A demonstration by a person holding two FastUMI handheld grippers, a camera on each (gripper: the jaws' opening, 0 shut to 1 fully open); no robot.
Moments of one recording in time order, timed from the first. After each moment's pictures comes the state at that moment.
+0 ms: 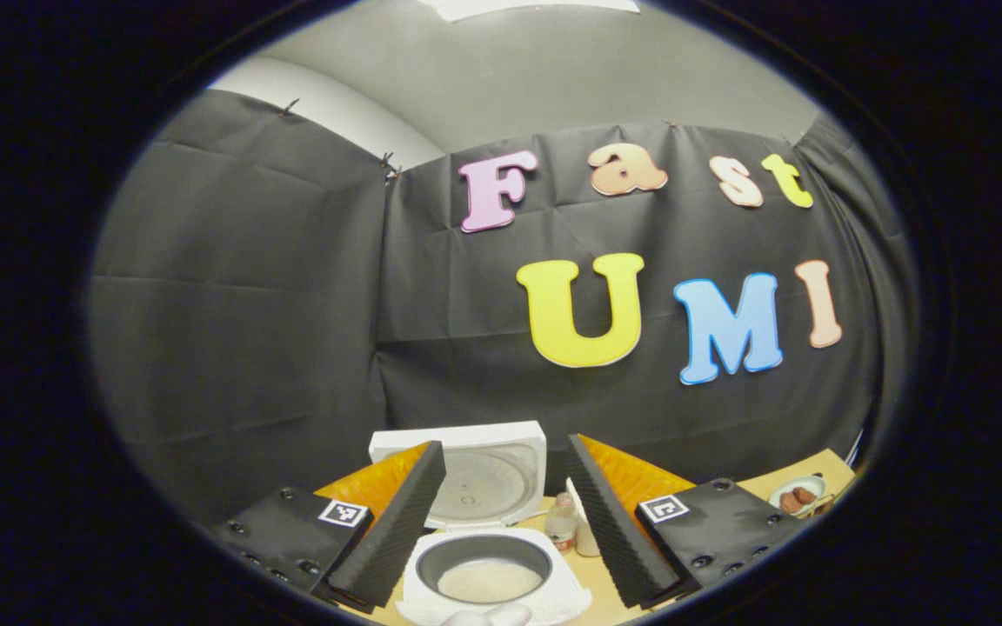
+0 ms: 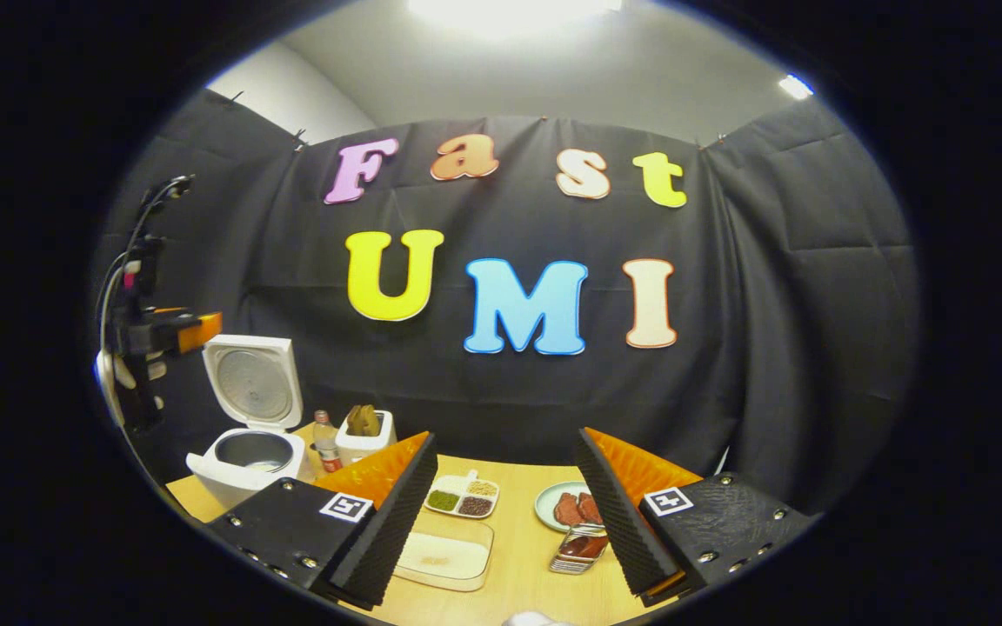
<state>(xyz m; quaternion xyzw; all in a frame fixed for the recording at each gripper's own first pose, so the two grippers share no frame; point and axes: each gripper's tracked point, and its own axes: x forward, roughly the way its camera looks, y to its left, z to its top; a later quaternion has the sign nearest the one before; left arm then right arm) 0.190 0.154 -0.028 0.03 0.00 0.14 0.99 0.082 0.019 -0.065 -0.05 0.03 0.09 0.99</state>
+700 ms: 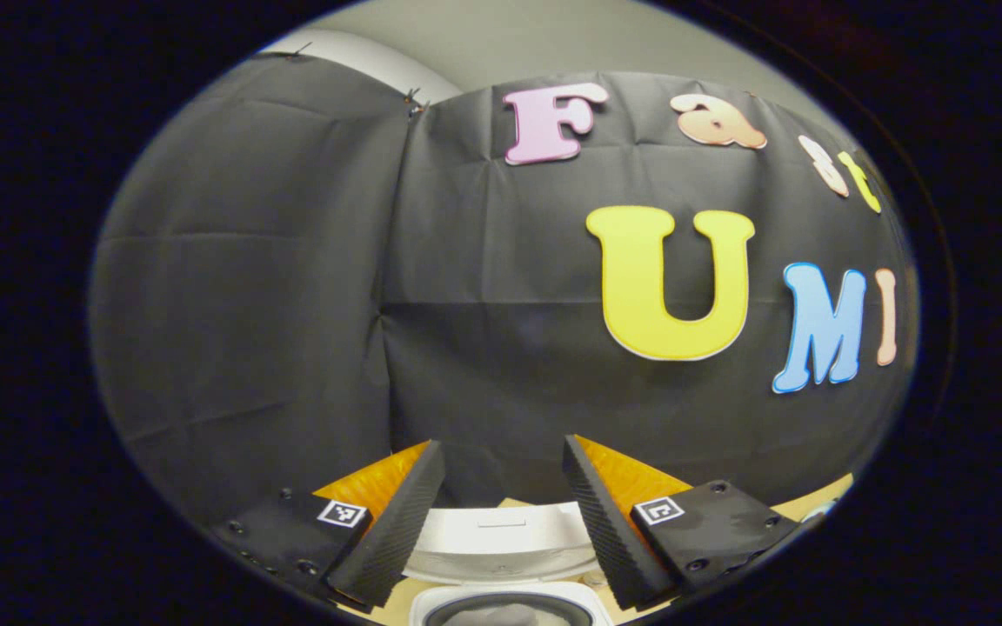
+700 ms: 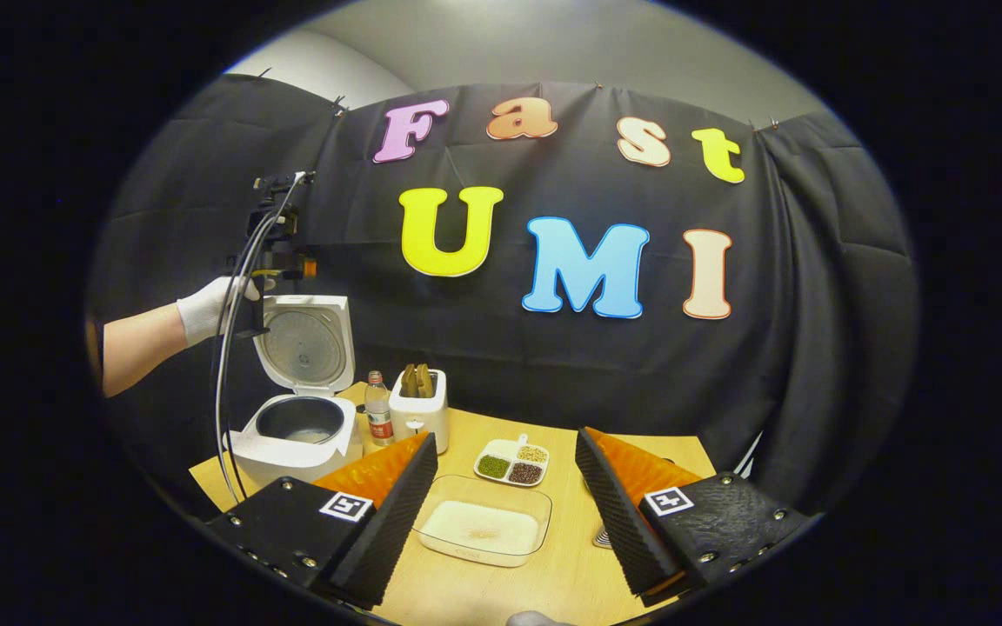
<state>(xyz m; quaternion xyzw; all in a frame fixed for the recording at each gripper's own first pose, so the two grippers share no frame) 0.393 0.284 -0.080 -0.02 0.10 0.18 0.98 0.072 0.078 -0.094 -0.07 0.11 0.13 0.98</state>
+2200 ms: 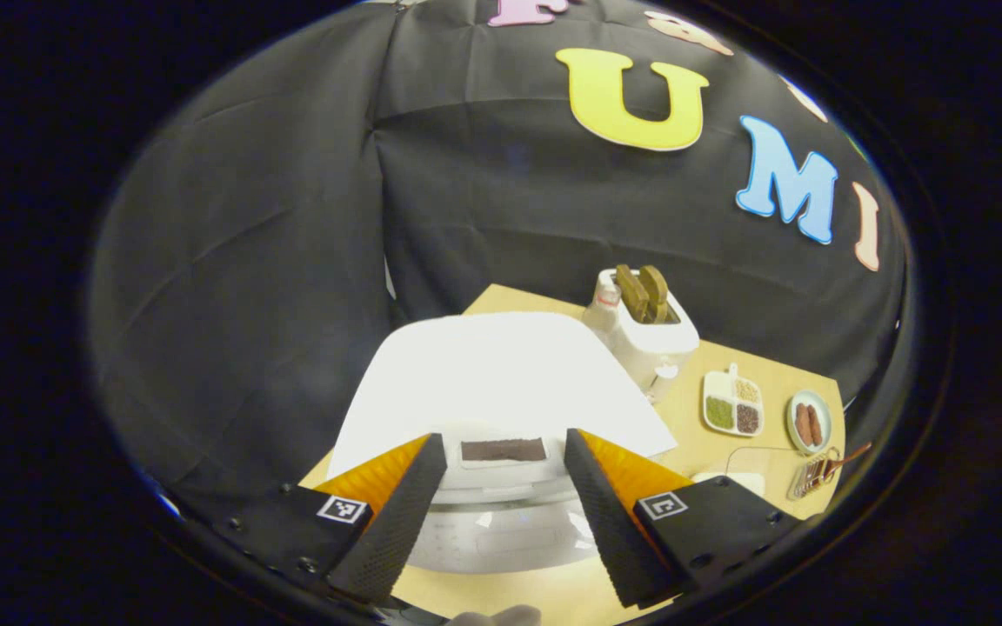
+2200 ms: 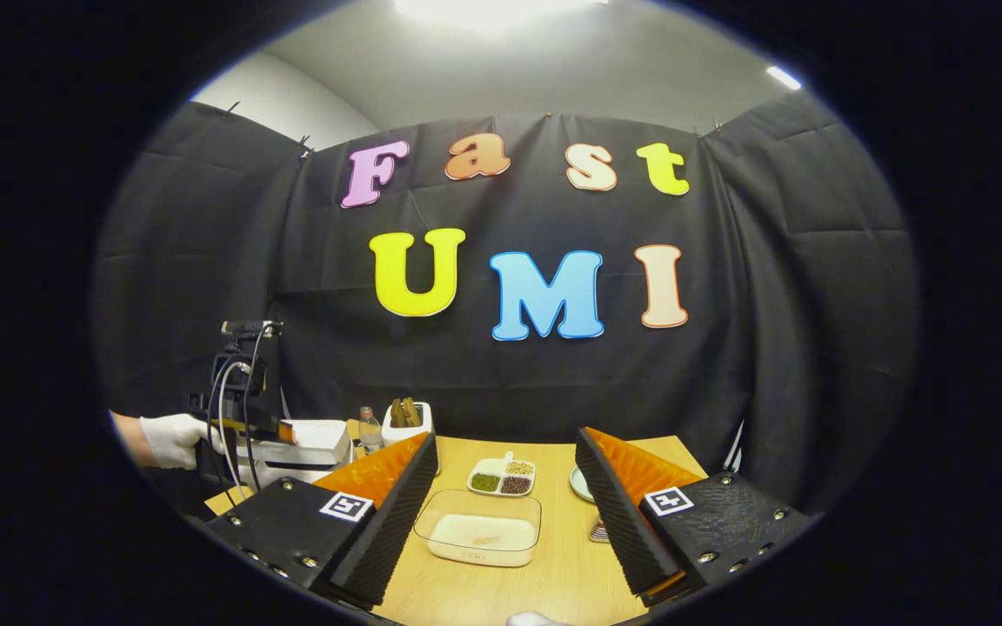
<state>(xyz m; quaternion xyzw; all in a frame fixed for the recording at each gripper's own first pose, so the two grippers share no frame) 0.179 0.175 -0.291 -0.07 0.38 0.14 0.91 0.019 0.042 -0.059 -0.01 0.05 0.08 1.00</state>
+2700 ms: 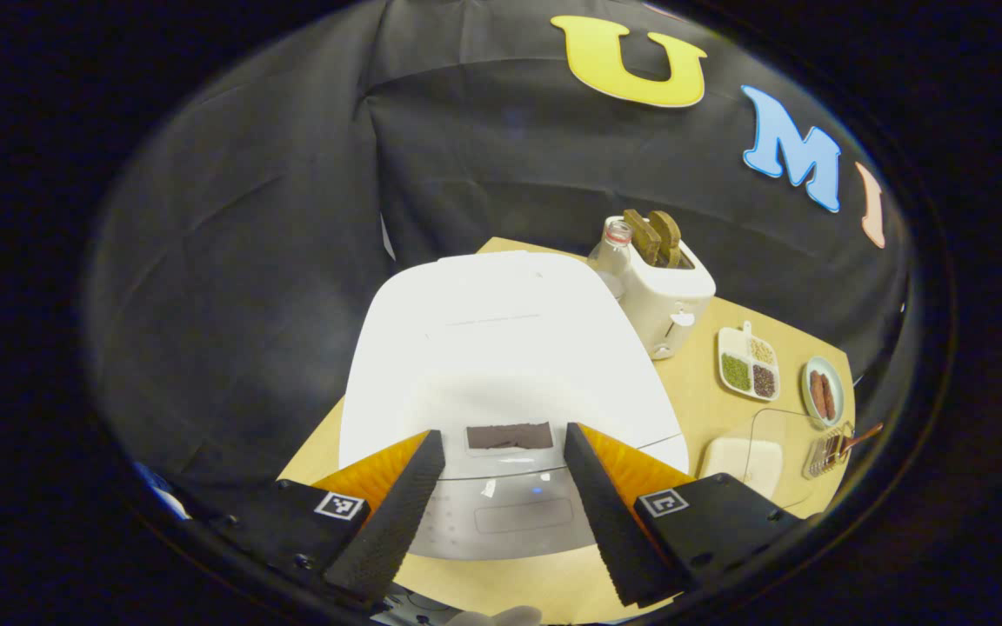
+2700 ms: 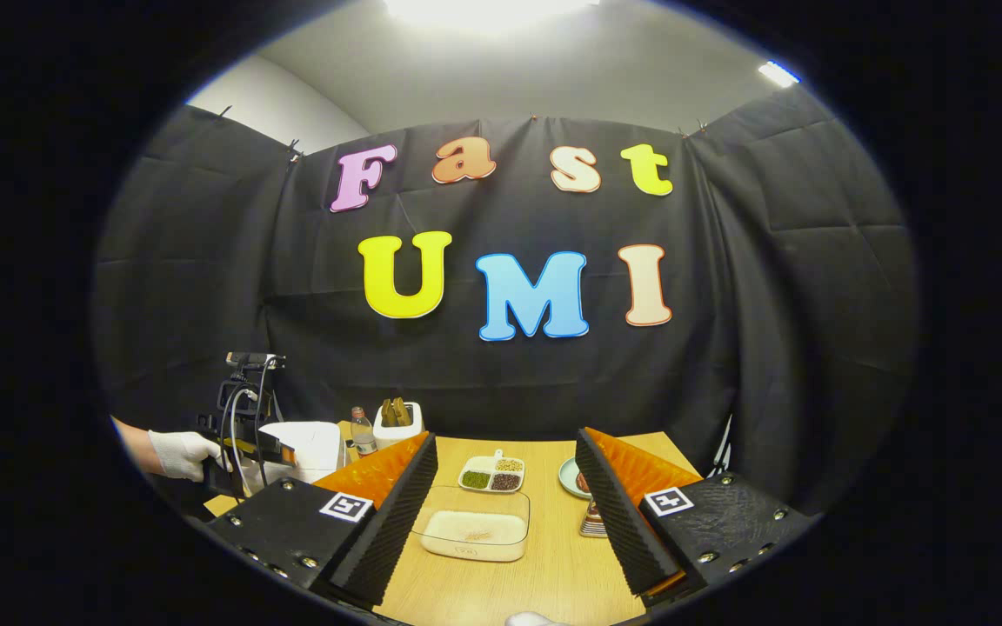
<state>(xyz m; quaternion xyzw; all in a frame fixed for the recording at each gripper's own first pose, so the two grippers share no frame) 0.156 0.175 -0.330 -0.07 0.43 0.14 0.89 0.005 0.030 -0.063 0.00 0.06 0.07 1.00</state>
